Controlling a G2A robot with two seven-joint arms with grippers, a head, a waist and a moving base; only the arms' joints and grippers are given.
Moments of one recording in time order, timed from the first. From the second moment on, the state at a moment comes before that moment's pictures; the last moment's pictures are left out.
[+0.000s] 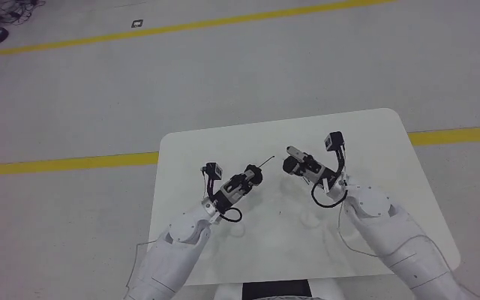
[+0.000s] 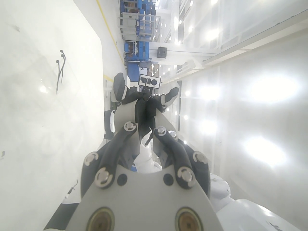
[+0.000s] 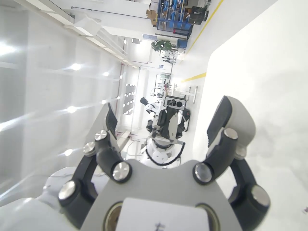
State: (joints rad) left arm 1.52 -1.18 -1.13 -1.55 -0.49 -0.33 -0.56; right arm -1.38 -1.17 1.15 -1.47 0.38 -0.34 0.61
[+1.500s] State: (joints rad) left arm 1.52 -1.14 -1.19 -1.49 -0.65 -0.32 -0.98; right arm -1.20 -1.21 1.09 -1.17 0.79 -0.34 1.39
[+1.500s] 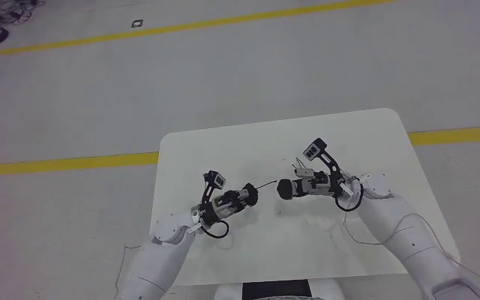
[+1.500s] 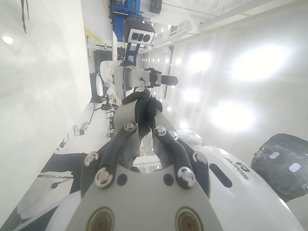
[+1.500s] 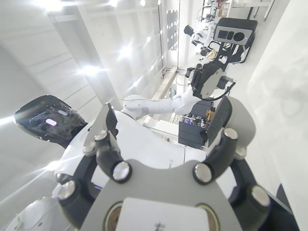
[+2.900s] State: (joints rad) left arm 1.52 -1.14 -1.19 -1.49 -0.65 -0.32 -0.97; right arm -1.17 -1.22 1.06 -1.10 0.74 -0.34 1.39
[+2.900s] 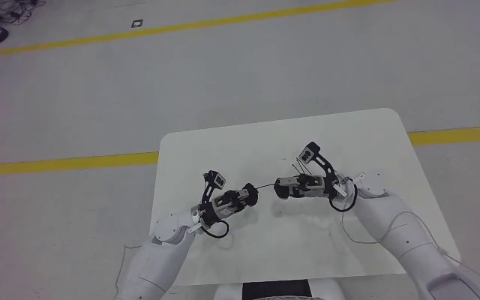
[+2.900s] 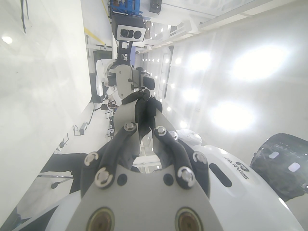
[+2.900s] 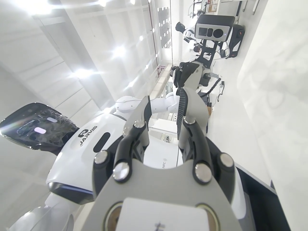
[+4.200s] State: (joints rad) left arm 1.52 -1.14 -1.19 -1.49 -0.65 -0.32 -0.97; right arm -1.13 -1.23 1.01 -1.05 0.78 -0.34 1.39
